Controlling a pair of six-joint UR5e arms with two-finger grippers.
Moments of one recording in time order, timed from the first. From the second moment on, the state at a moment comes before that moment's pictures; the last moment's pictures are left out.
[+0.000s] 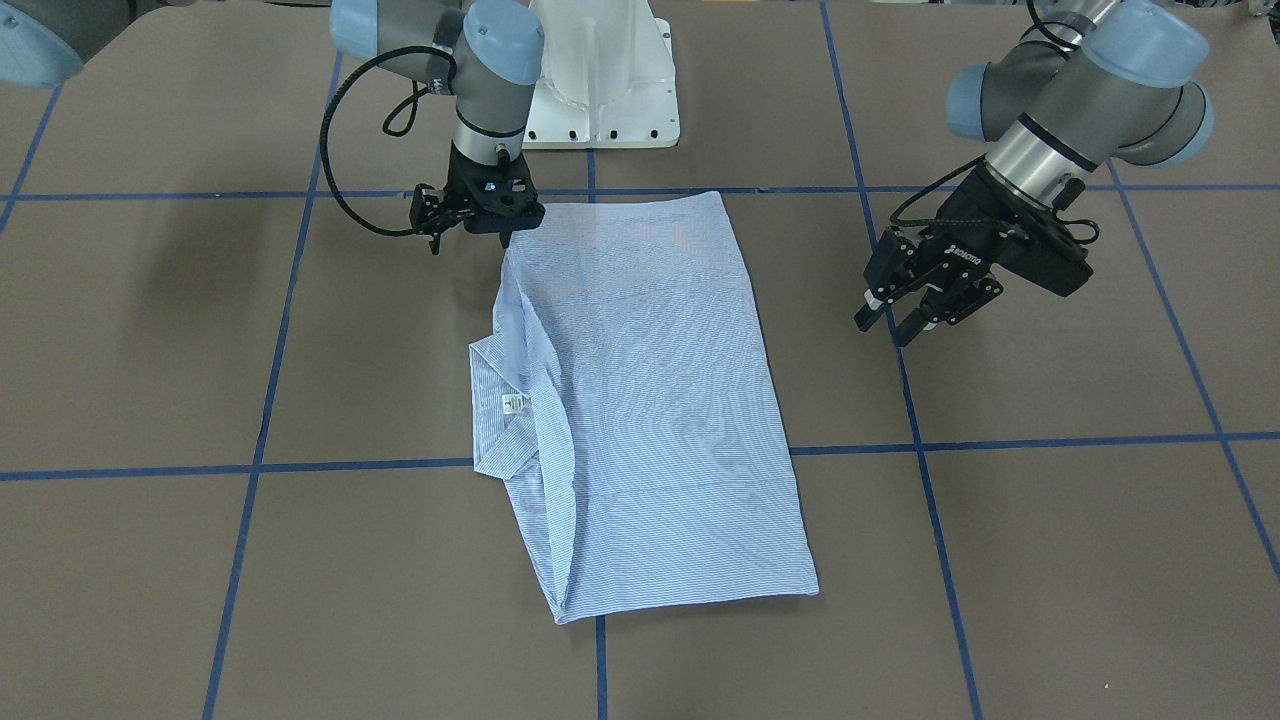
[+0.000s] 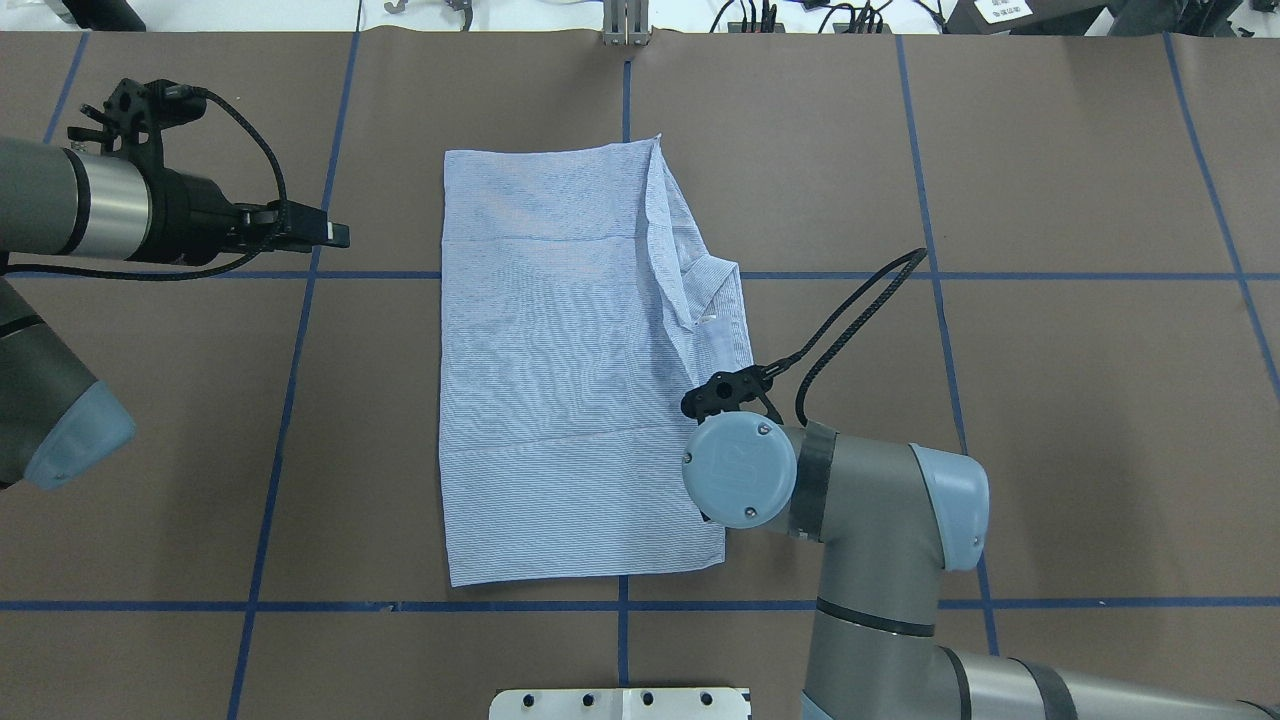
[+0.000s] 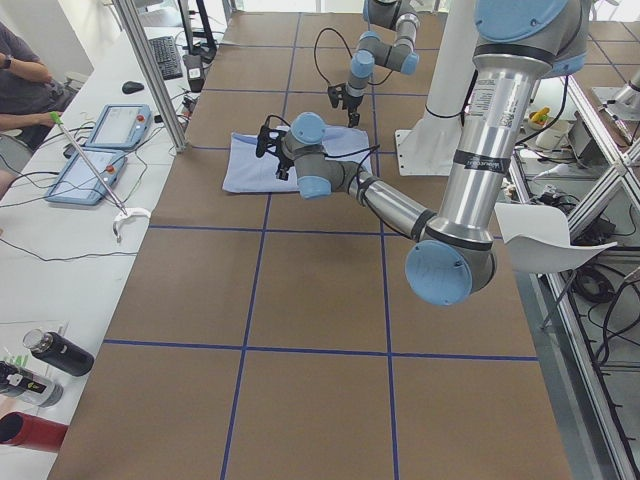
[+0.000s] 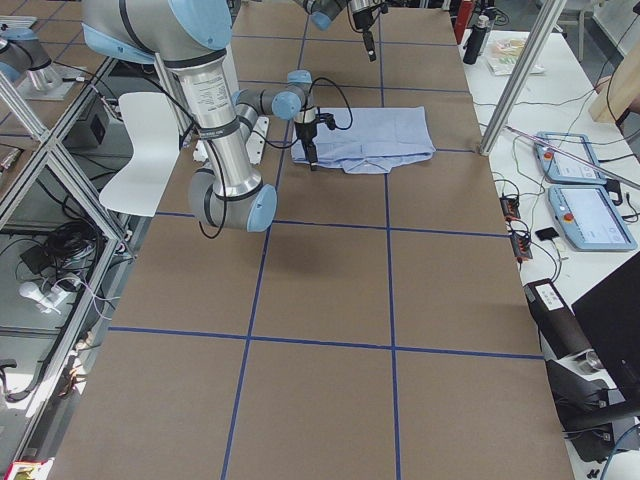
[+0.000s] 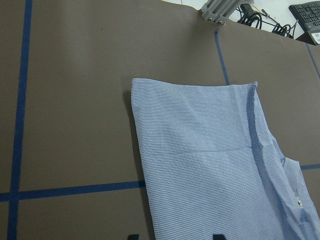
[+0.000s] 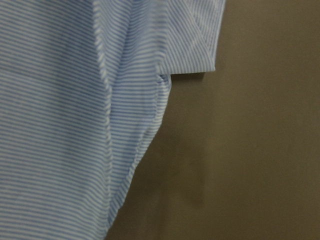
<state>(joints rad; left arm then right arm) -0.88 -1.79 -1.80 -2.41 -2.04 -1.18 0.30 -1.04 1.87 -1.90 1.58 1.01</state>
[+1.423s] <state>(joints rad) -0.88 -1.78 -1.82 -2.41 -2.05 -1.19 0.40 -0.83 1.61 -1.83 1.59 1.00</state>
